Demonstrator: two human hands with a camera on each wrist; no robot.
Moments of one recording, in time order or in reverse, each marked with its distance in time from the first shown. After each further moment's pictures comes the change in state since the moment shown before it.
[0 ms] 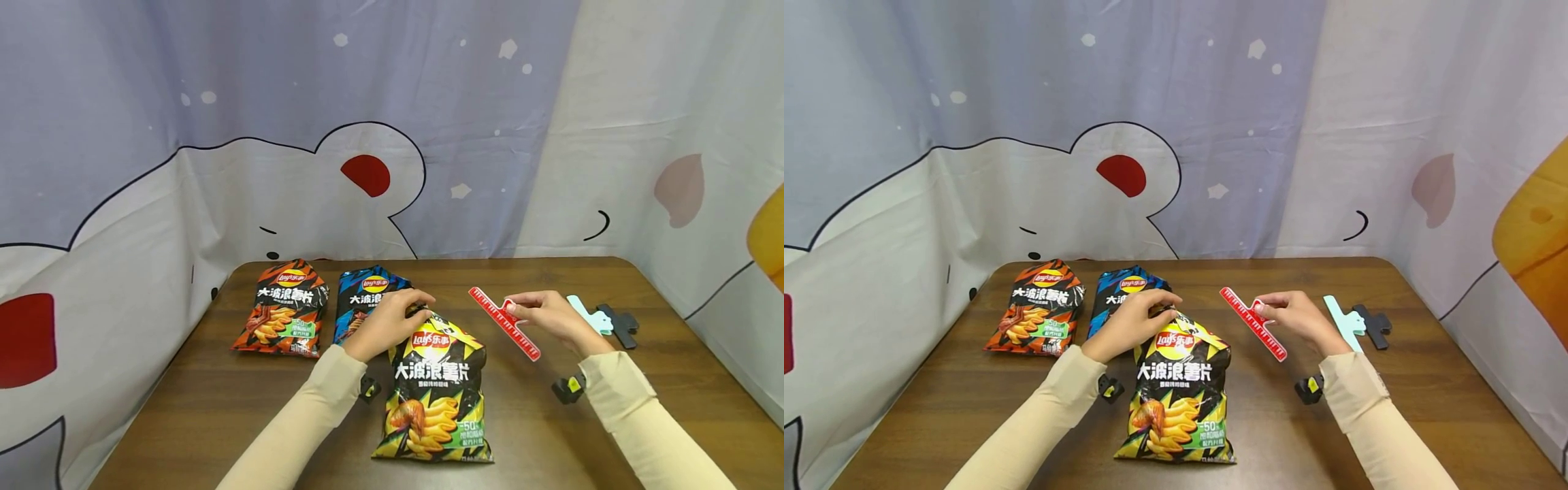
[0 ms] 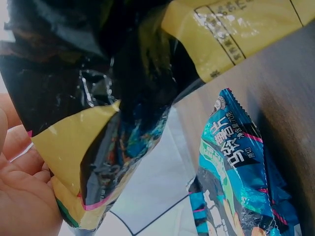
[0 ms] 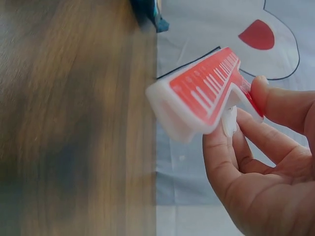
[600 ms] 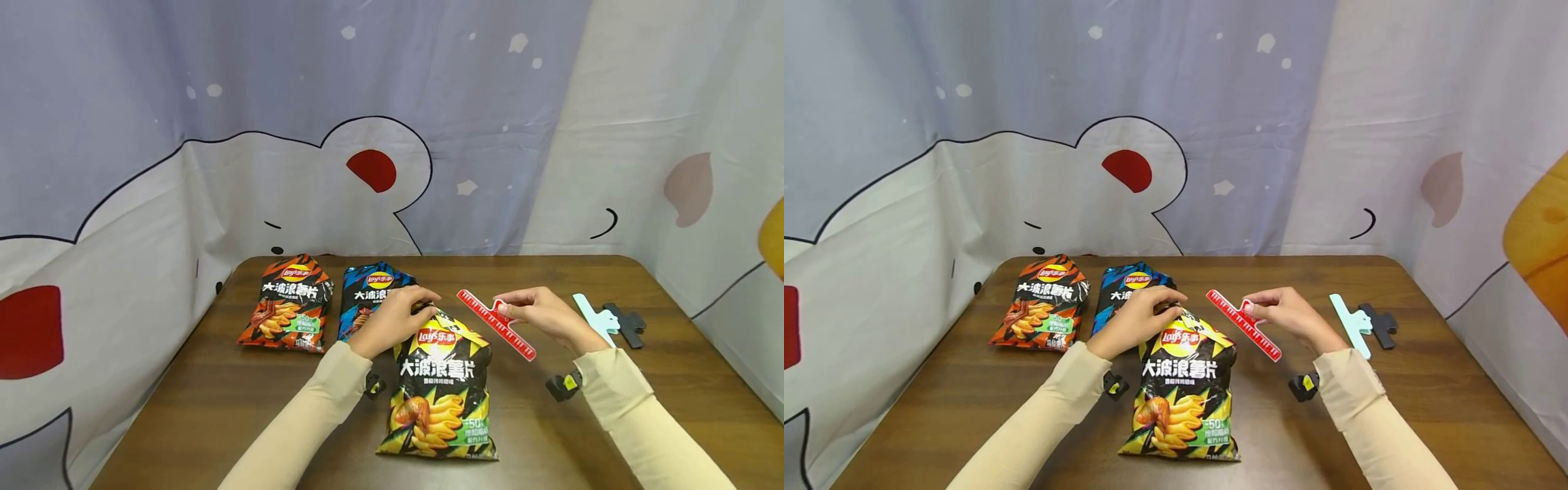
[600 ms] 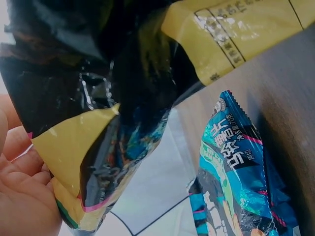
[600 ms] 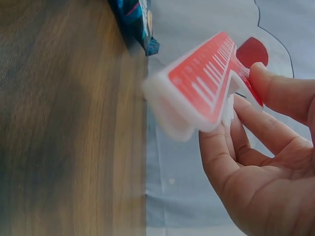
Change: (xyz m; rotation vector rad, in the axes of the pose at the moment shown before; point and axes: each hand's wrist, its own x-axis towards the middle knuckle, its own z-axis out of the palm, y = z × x) left_hand -0.001 -0.002 0.000 0.012 0.002 0.004; right_hand -0.001 -0.020 0.014 0.026 -0.092 -0.045
